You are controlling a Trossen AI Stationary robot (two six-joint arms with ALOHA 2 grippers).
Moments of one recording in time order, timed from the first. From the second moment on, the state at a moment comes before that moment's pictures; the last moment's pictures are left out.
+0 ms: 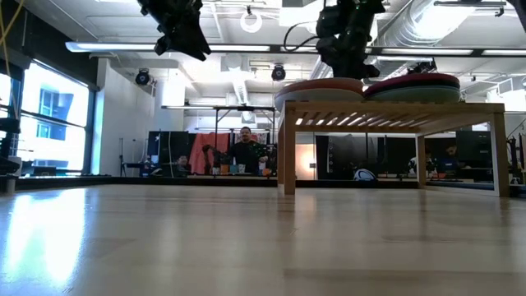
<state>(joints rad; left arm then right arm) 0.52 1.21 1.25 -0.70 0.01 -0.21 -0.72 1.75 1.85 -1.36 -0.12 0.21</state>
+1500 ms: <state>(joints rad) 0.34 0.95 1.07 -0.60 0.13 -0.23 -0.55 1.59 1.85 -1.14 -0.16 0.30</state>
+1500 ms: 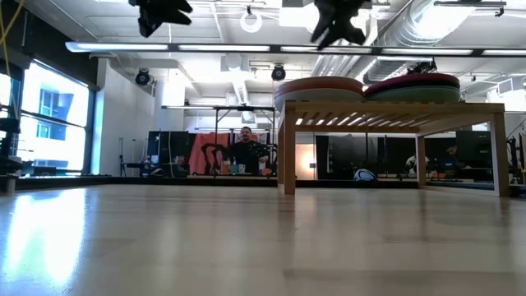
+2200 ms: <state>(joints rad) -0.05 0.53 0.72 -0.30 0.13 -0.28 -0.08 1.56 1.85 -0.62 -0.19 0.37</state>
